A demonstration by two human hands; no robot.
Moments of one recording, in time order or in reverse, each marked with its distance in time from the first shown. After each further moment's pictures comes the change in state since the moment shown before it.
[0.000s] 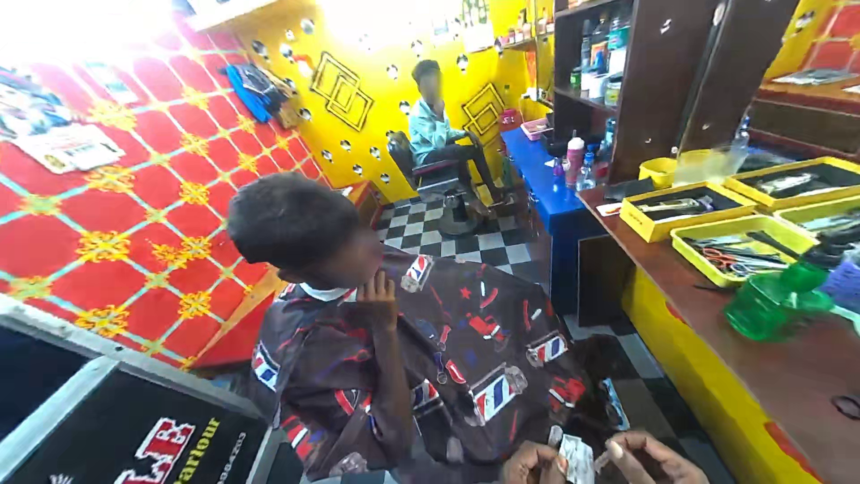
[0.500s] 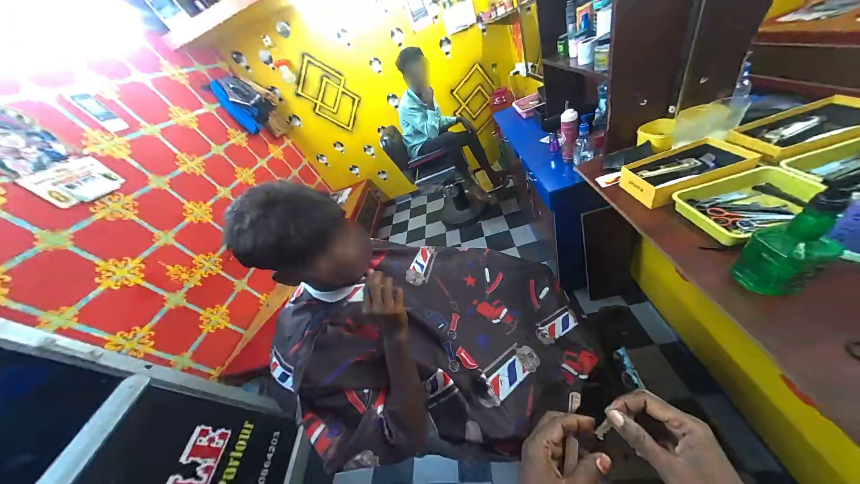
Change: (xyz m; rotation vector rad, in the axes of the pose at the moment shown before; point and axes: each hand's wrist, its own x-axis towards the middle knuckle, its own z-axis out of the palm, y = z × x) left_hand -0.001 0.020 0.002 0.032 -0.174 0.084; right_hand 0.001 -0.022 0.002 -0.054 -0.052 -0.075
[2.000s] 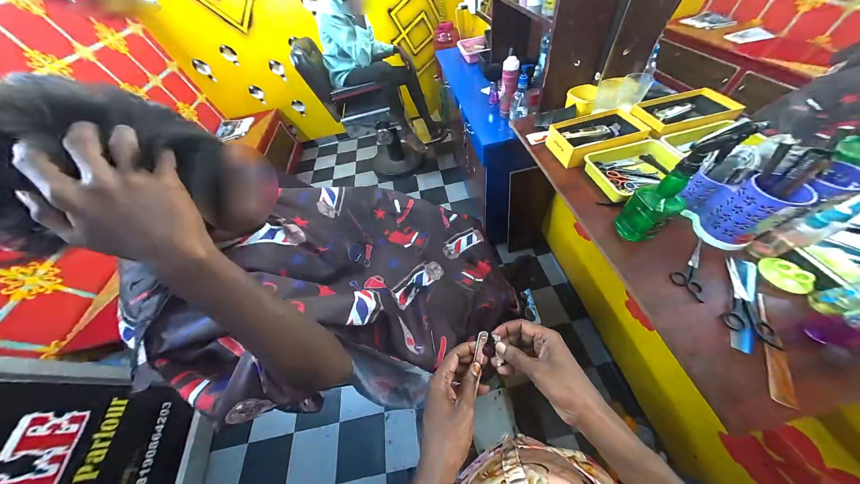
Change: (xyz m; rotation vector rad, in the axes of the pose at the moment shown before) left_hand -0.007 -0.005 0.005 -0.024 0.217 -0.109; right_hand 0.011 0.004 0.011 0.219 -0.117 0.379
